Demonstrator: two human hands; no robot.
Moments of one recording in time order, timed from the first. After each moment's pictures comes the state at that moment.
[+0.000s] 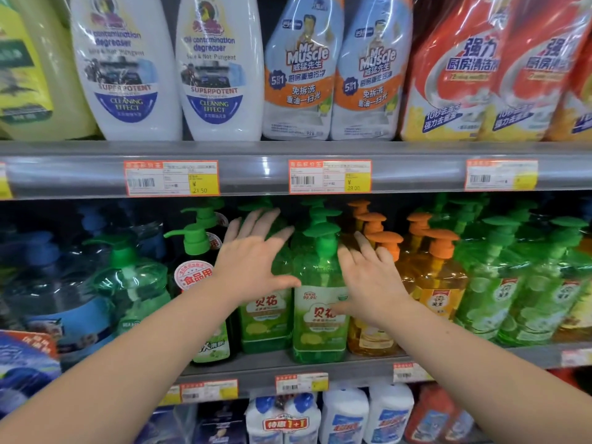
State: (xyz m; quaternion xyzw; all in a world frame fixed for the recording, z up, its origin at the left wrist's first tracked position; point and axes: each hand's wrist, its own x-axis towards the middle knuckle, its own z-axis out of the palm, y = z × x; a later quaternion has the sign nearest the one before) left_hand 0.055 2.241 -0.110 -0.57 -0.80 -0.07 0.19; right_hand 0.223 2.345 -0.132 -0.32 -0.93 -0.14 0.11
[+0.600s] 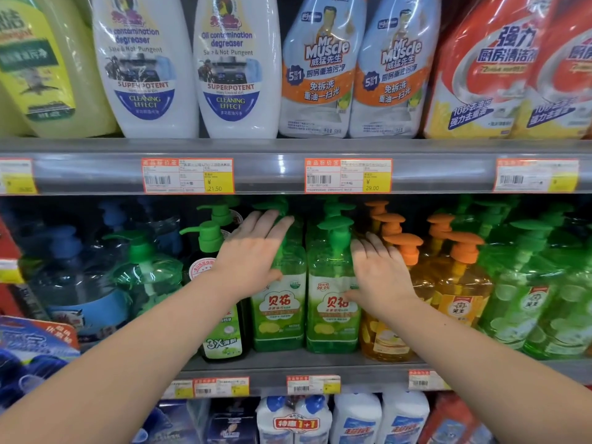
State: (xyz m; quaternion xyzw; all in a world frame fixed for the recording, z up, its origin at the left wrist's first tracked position) left_hand 0.036 2.236 -0.111 -0.56 -0.80 -0.05 0.19; right_hand 0.204 2.362 -0.137 -0.33 -0.93 -0.11 0.14
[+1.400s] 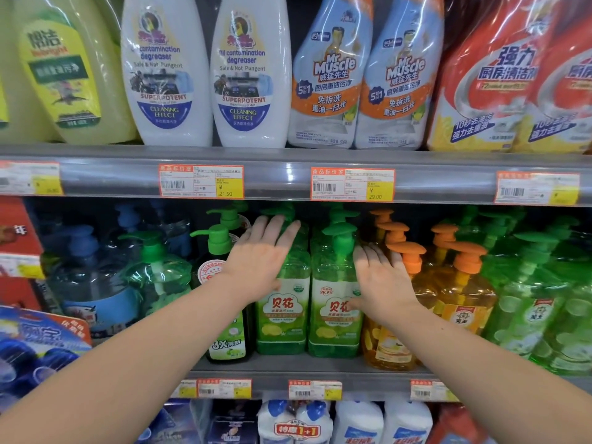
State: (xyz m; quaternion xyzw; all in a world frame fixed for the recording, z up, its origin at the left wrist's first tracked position) left_hand 0.040 2.238 -0.115 -0.54 -0.80 0.03 0.25; right_hand 0.204 2.364 -0.138 -0.33 -0.93 -0.12 0.11
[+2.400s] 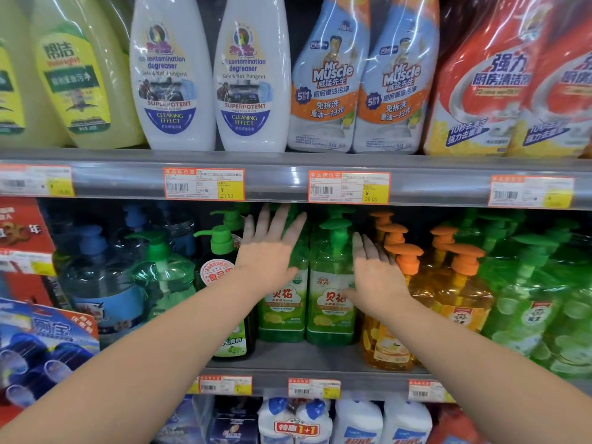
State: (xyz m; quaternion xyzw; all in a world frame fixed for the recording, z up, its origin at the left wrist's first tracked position) left_hand 0.050 2.250 -0.108 -0.50 -0.83 -0.01 0.24; right_hand 0.198 2.364 -0.136 -0.35 -0.92 -0.04 0.14
